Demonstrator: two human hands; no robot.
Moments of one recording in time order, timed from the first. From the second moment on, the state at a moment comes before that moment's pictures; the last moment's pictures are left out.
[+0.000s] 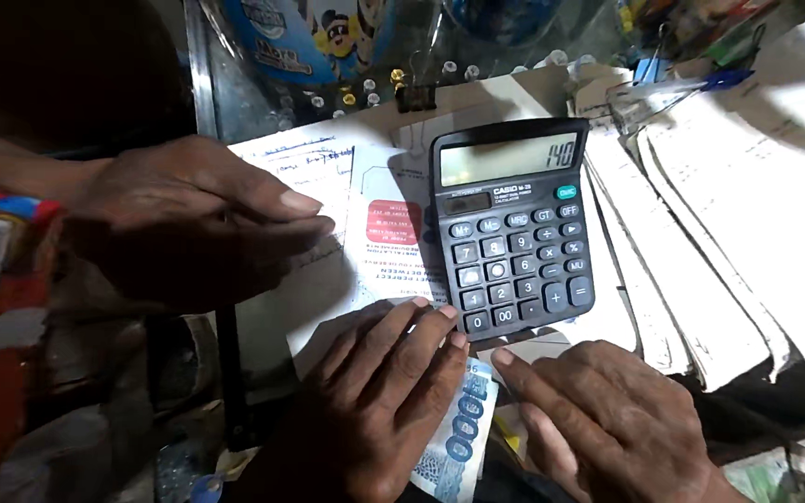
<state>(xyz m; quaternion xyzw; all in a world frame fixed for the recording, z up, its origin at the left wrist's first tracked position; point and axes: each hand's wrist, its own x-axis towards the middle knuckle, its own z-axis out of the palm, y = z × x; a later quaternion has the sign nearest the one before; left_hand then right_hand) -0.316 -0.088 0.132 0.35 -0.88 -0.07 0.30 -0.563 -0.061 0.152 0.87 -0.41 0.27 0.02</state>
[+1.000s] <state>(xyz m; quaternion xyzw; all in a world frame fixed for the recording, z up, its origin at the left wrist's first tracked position) -0.314 -0.087 0.135 0.36 -0.89 -0.06 0.28 -0.582 -0.115 0.170 0.84 -0.47 0.26 0.08</state>
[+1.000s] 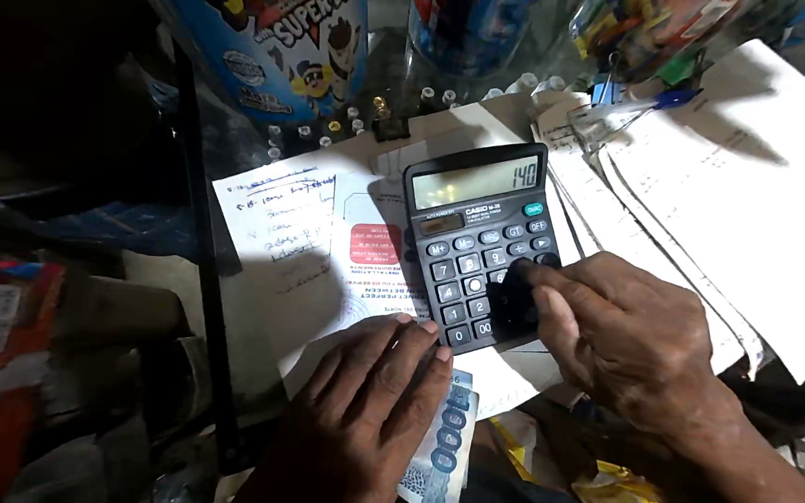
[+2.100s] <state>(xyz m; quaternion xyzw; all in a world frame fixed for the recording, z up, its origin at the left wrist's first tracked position) -0.315 -0.087 0.133 0.35 -0.88 -0.06 0.30 -0.557 -0.087 0.172 0.84 -0.44 0.31 0.03</state>
